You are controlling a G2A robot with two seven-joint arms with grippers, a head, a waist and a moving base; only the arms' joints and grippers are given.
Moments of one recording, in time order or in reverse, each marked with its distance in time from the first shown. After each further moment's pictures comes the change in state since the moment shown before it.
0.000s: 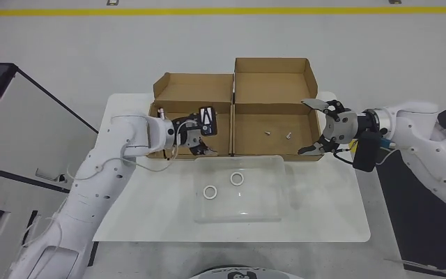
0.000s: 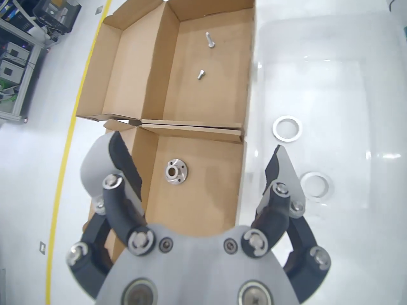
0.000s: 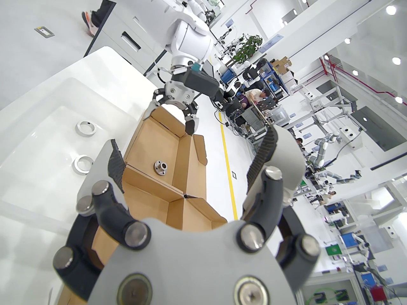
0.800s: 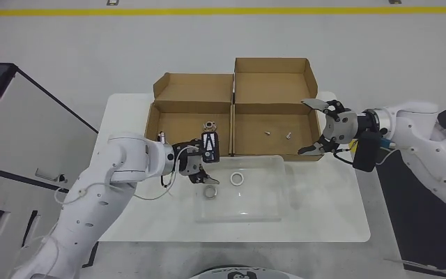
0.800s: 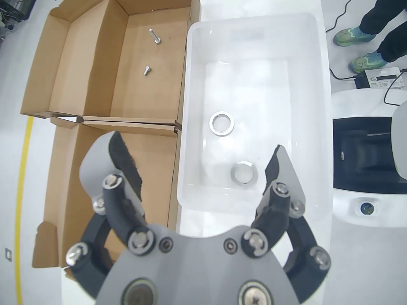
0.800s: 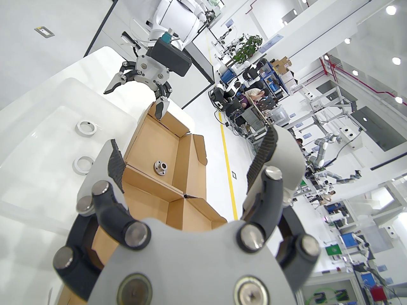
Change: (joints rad) left arm 0.141 0.052 -0.025 -0.196 -0.255 0.063 -0.269; right arm 0.000 0.000 0.000 0.000 0.000 0.000 0.000
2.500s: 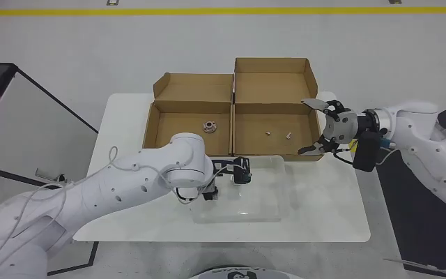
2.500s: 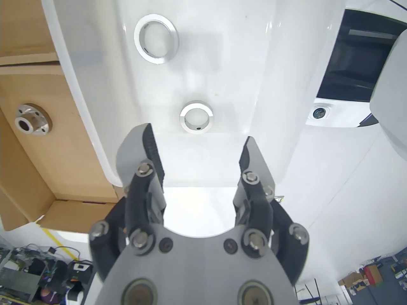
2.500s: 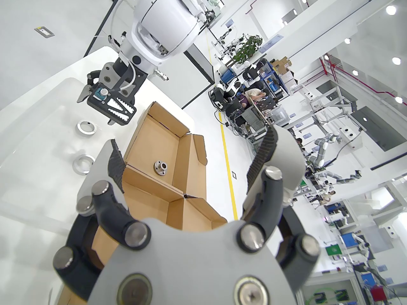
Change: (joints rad) left arm -0.631 0.010 0.833 0.078 -0.320 0.571 -0.568; right arm 0.000 0.000 0.000 0.000 0.000 0.000 0.000
